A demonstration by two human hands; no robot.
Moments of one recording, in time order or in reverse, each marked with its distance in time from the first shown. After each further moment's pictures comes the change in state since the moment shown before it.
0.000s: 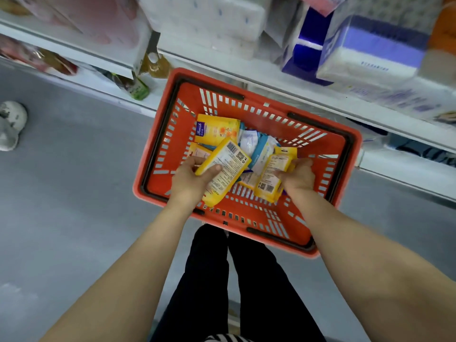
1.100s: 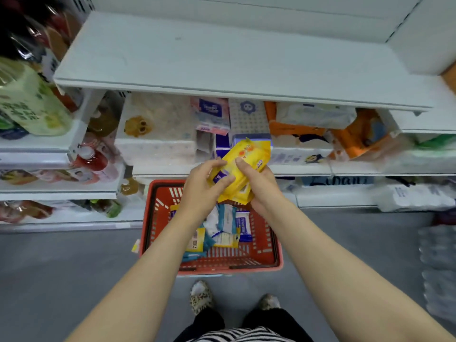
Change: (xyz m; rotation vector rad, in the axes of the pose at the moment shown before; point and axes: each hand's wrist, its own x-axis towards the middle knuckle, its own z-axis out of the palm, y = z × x) left_hand -0.125 0.183 -0.018 0.169 -0.264 0.900; right_hand -0.206 -0.123 -0.147 1.185 -0.212 -0.347
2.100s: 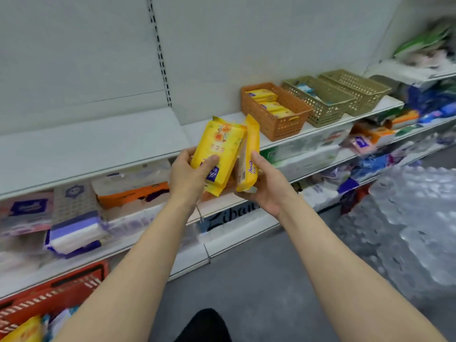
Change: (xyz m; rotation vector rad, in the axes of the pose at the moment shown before) left_hand 0.037 0.309 0.447 -0.273 -0.079 0.122; right_hand -0.091 -0.276 -0.483 0.082 0.061 -0.266
